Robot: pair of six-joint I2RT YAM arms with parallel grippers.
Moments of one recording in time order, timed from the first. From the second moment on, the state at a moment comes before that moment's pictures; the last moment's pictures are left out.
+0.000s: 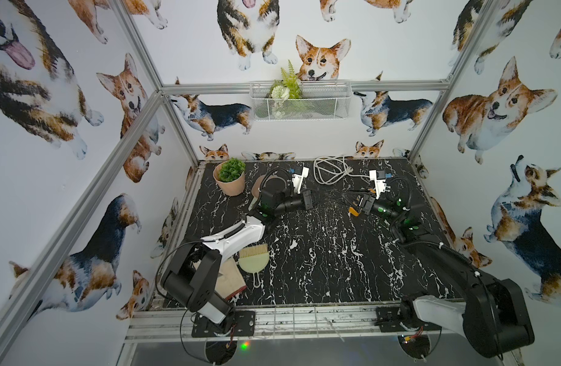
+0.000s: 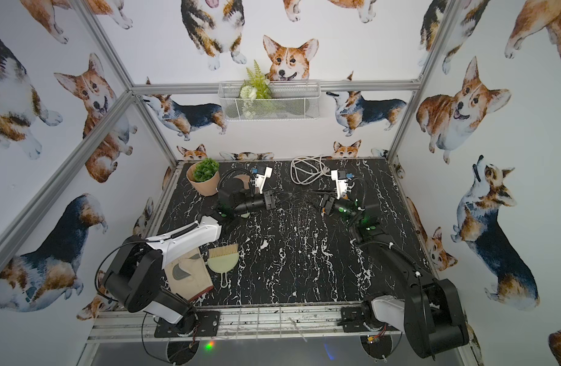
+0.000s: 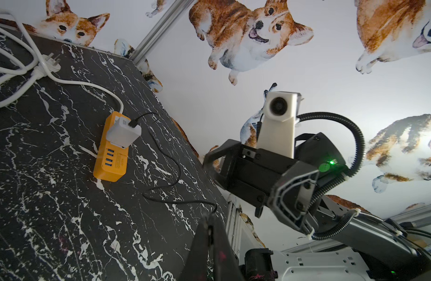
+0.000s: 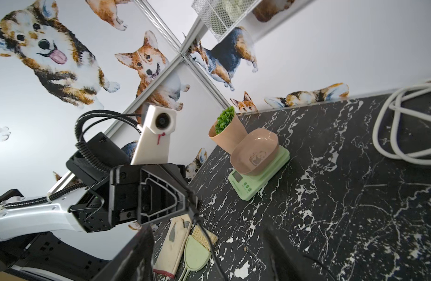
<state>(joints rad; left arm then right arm) -0.61 1.57 0.98 0.52 0.70 -0.86 0.26 1.19 0.66 0.48 -0.80 0.71</state>
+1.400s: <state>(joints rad) -0.63 1.57 0.98 0.60 0.73 -0.90 0.28 1.37 0.66 0.89 -1.08 0.94</state>
